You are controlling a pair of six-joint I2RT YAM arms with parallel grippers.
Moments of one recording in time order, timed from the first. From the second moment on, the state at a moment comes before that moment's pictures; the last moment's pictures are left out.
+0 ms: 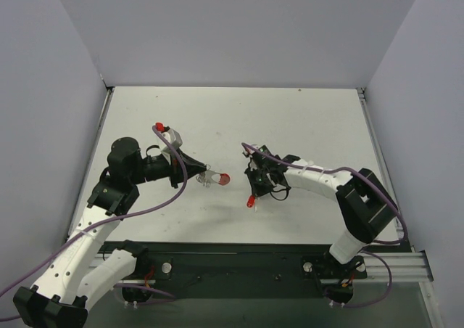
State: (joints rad) left arm -0.38 0.83 0.84 -0.19 0.81 -0.07; right arm 0.71 1.64 0.92 -0.41 -0.08 0.21
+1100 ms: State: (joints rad) left arm -0.64 0.90 0.94 -0.32 0.59 0.09; right arm 0.61 1.07 0.96 -0.37 -0.91 0.03
